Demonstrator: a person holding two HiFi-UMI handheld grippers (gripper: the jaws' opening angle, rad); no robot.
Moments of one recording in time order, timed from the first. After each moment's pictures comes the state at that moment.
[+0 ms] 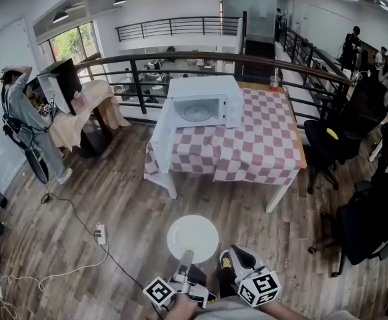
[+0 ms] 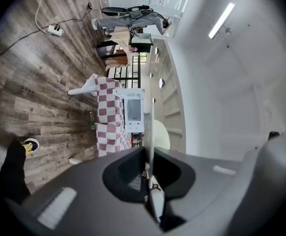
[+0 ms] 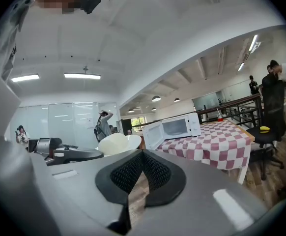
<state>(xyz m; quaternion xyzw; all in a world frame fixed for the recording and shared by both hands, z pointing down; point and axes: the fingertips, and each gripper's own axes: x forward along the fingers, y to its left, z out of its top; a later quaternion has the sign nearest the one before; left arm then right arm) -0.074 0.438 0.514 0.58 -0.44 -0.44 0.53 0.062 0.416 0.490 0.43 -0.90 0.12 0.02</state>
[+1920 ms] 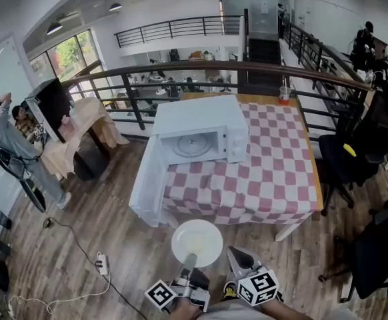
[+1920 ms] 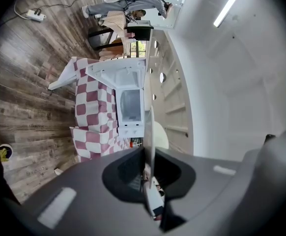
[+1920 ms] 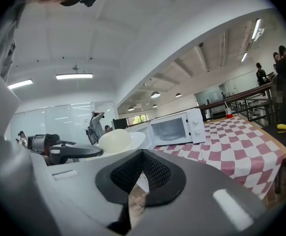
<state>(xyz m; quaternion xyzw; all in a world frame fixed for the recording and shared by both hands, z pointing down) -0.060 0.131 0.511 0.60 -0.44 -0.41 0.53 0.060 0.100 0.501 0.40 -0.90 0.14 0.02</state>
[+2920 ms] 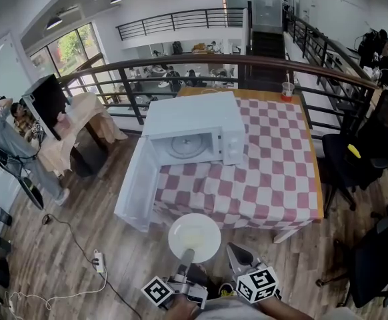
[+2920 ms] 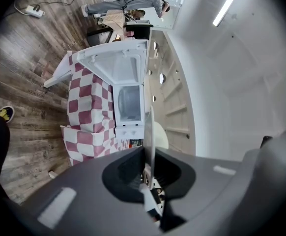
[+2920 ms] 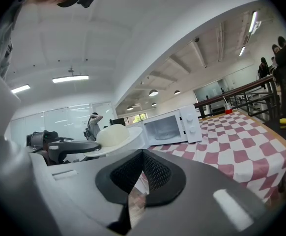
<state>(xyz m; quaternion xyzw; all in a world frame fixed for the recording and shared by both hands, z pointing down) -0.032 0.060 0.512 0.59 -0.45 -0.42 0.52 0.089 0.027 0.519 0.40 -0.90 0.16 0.02</state>
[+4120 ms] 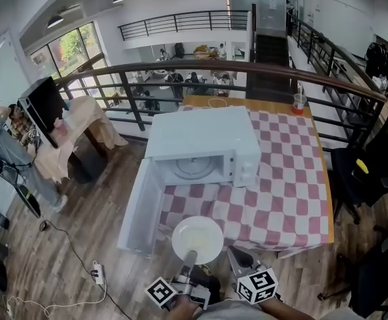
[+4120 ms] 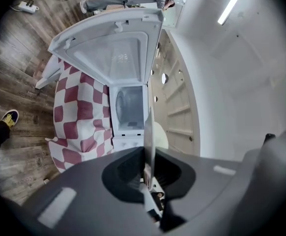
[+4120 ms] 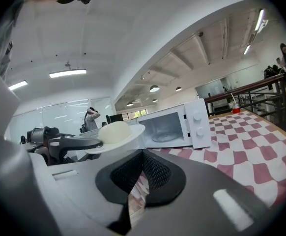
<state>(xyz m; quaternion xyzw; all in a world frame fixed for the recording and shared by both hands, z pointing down) -0.080 -0.064 0.521 0.59 -0.44 -0.42 0.53 0.035 -0.093 0.532 0.39 -0.91 0.16 0.05</state>
